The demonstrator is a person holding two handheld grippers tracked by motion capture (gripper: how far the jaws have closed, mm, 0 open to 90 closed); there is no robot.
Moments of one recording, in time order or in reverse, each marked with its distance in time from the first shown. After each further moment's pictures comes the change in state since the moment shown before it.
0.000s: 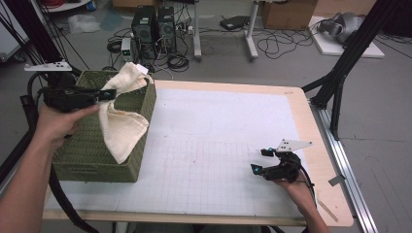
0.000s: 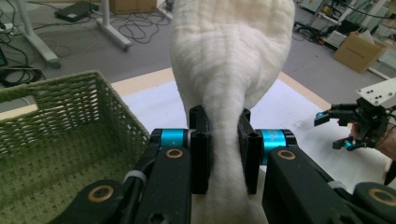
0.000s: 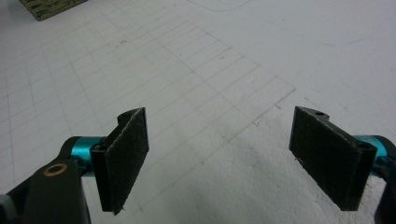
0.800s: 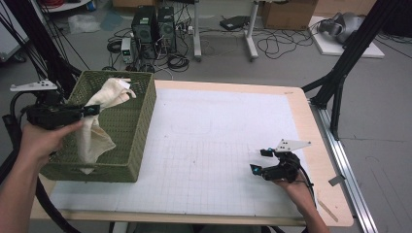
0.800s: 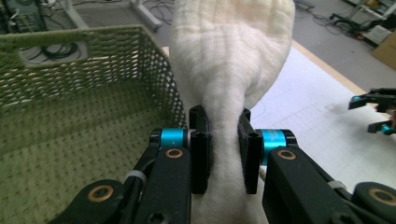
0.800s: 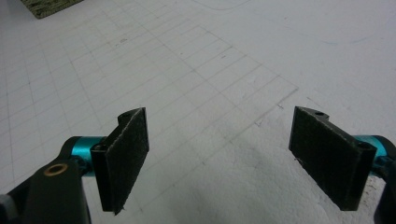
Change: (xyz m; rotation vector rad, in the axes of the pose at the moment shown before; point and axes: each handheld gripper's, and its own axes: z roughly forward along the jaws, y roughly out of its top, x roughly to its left) left arm 0.012 -0.043 -0.027 0.051 0.122 -0.056; right arm 0.001 0.000 0.002 0.006 0.001 -0.003
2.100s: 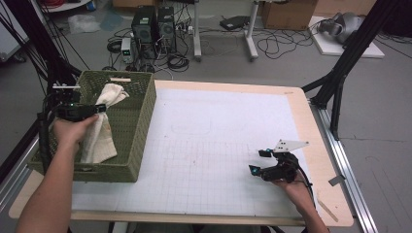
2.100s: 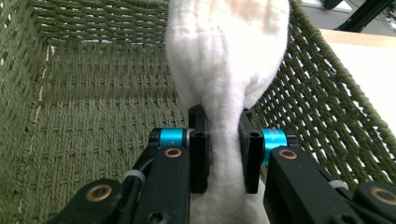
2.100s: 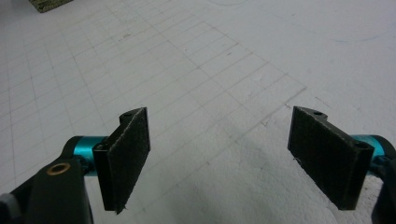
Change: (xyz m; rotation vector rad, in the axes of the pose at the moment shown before) left arm 0.069 -0.027 0.084 0.079 0.290 -0.216; right arm 0.001 0.000 0.004 0.016 0.013 -0.010
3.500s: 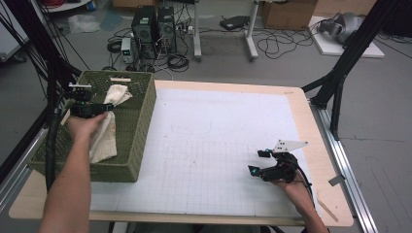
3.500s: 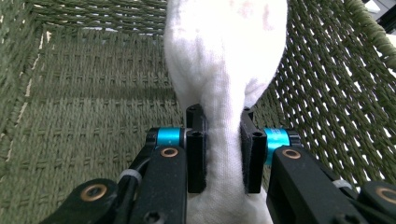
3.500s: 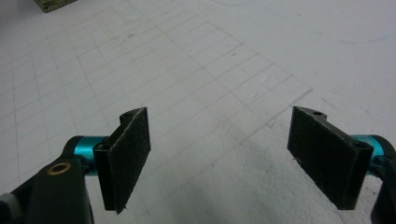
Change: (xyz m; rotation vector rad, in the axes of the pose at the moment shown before) left arm 0.001 0.001 0.041 0.020 0.063 -0.043; right arm 0.001 0.000 0.002 0.000 0.014 -0.007
